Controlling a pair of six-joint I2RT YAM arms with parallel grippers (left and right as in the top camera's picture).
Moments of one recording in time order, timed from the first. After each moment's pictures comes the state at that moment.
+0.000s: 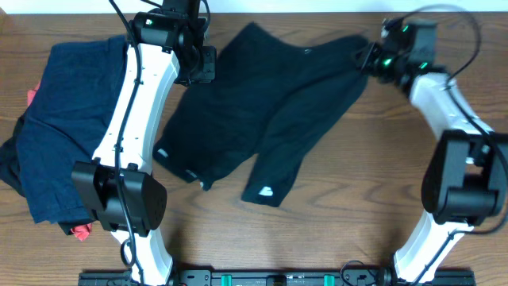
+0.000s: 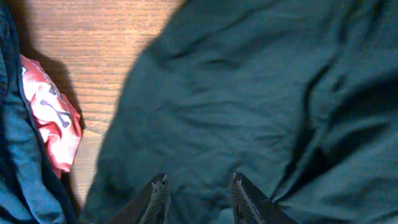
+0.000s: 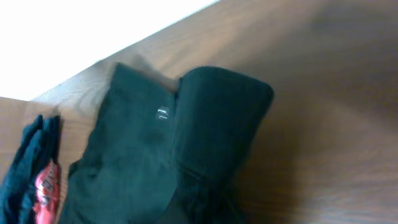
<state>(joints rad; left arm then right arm) -0.20 1.97 2.00 -1.26 0.05 -0.17 -0.06 2.01 1.52 -0.31 -0.54 0.39</state>
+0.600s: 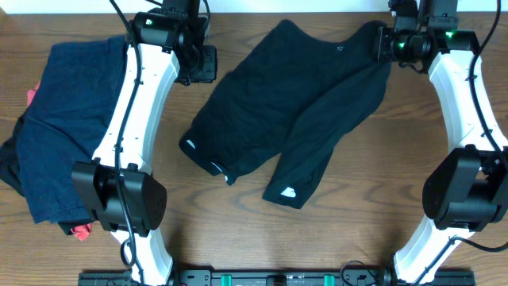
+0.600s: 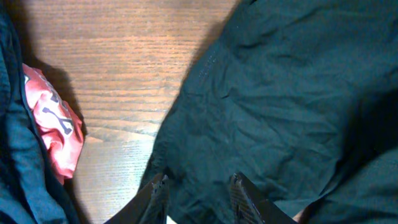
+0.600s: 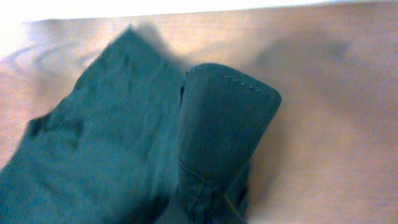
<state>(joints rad) -0.20 1.97 2.00 -1.25 0.05 -0.15 -0.06 1.98 1.79 -0.69 -0.32 0.01</state>
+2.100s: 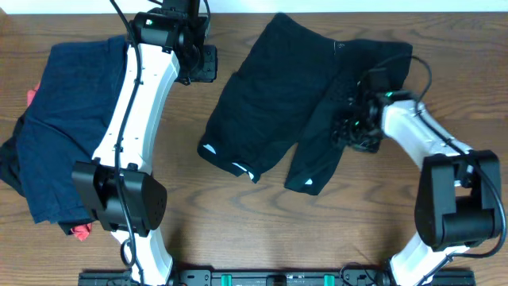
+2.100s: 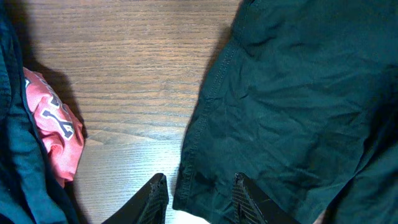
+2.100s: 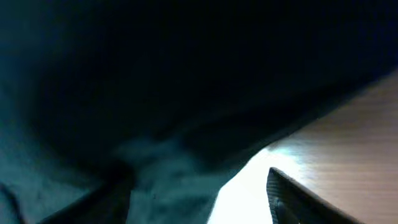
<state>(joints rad) -0.20 1.97 2.00 -1.24 0.05 -0.15 0.14 1.86 1.14 -0.73 -0.21 0.40</state>
